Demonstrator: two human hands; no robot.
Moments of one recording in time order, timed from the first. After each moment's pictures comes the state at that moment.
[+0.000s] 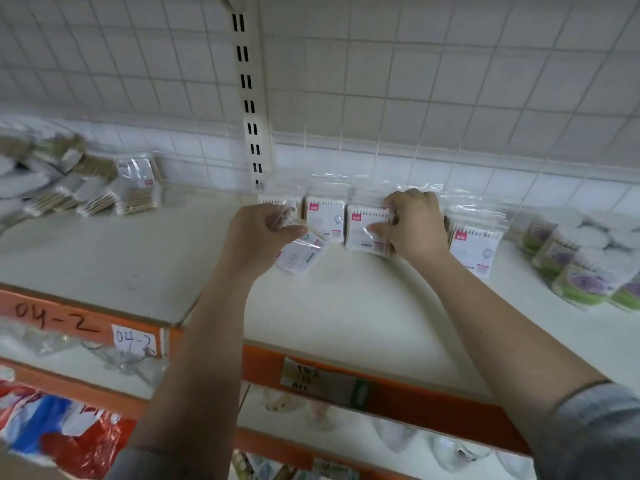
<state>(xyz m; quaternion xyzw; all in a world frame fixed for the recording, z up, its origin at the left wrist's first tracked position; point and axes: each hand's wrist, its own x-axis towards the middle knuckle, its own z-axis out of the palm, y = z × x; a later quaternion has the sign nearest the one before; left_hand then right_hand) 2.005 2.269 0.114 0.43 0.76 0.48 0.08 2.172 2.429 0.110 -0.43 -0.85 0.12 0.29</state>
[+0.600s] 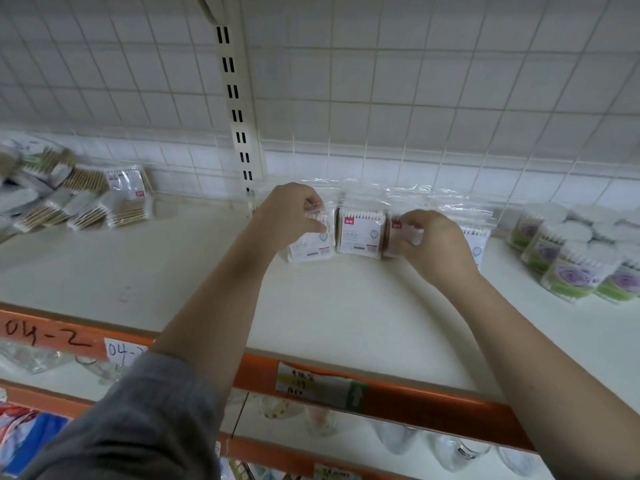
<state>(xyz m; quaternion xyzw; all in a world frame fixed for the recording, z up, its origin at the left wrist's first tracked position) 2.009 2.327 0.140 0.58 0.75 0.31 0.06 2.217 2.407 0.112 -0.45 -0.82 0.16 0.30</state>
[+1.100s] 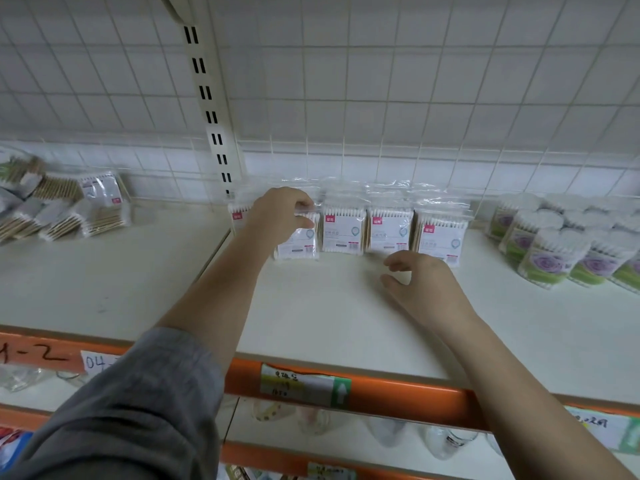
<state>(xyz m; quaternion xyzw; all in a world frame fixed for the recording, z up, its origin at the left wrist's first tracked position) 2.007 2.355 0.123 0.59 0.76 0.27 0.02 2.250 2.365 0.091 -0.46 -0.83 0.22 0.23</state>
